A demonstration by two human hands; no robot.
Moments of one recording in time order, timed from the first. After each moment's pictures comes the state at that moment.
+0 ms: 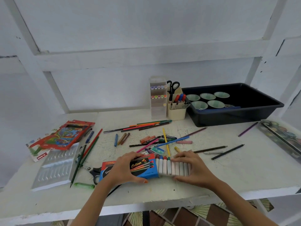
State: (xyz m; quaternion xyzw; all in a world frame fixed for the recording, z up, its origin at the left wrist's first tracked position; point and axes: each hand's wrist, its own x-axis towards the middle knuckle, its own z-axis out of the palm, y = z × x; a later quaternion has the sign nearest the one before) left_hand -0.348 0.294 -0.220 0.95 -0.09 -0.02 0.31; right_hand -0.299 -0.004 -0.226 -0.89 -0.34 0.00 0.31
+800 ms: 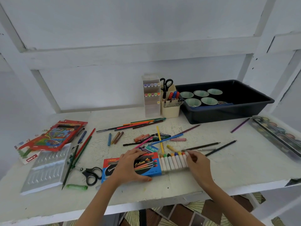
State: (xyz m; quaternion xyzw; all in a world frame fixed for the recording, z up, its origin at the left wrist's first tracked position) left_hand -0.338 0.263 -0.224 0.96 -0.10 -0.03 0.26; right_hand -0.310 -0.003 -0.232 -0.86 0.01 -0.10 0.49
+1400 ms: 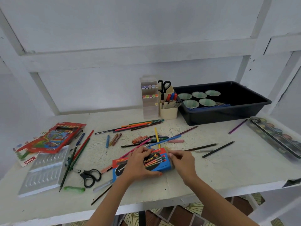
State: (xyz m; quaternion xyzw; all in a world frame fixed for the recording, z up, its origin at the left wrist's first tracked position) left_hand -0.325 0.220 -0.215 0.96 -0.08 0.00 0.27; right_hand -0.309 0.038 -0.212 -0.78 0.05 0.01 0.62
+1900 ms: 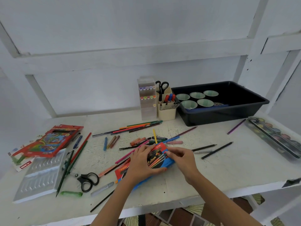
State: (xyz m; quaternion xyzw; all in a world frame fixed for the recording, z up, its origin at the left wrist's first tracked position) left_hand -0.316 0.204 -0.216 0.95 -0.07 0.05 0.29; right_hand -0.298 0.032 -0.199 -0.72 0.06 0.04 0.69
